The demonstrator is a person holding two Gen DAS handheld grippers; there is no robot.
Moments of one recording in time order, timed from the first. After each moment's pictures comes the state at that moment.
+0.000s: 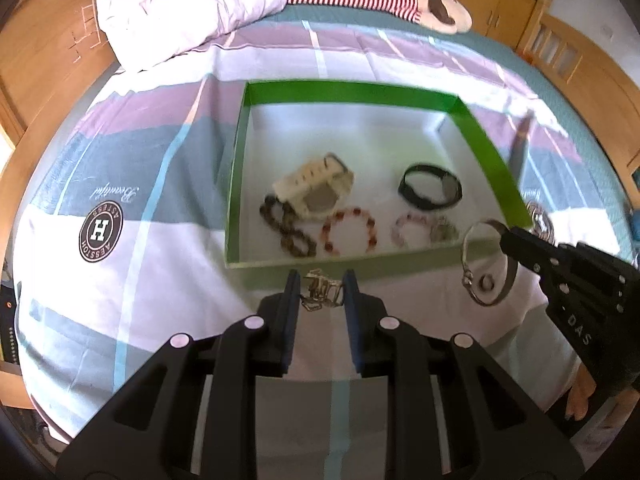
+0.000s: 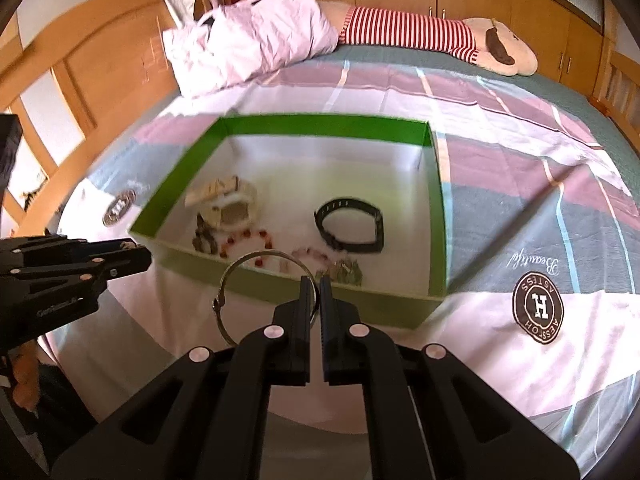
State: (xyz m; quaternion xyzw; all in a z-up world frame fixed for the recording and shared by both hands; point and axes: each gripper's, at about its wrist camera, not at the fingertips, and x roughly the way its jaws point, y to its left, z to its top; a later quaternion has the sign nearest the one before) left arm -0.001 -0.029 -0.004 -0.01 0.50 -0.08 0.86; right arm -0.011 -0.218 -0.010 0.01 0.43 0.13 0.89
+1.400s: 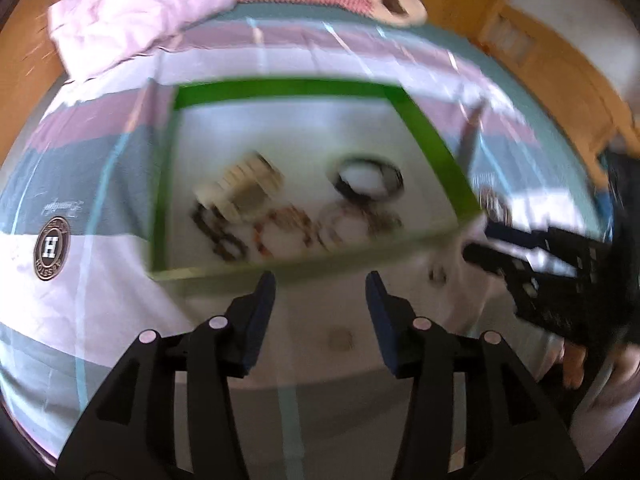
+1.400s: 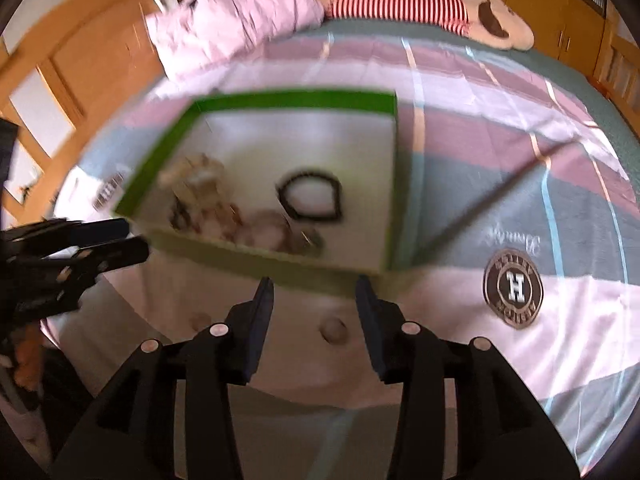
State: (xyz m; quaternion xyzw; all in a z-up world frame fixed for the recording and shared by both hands) left arm -0.004 -0.069 -0.022 0.00 0.52 -0.17 0.84; right arm -0.002 -0.250 -0.039 -0.02 0.51 0.12 0.85
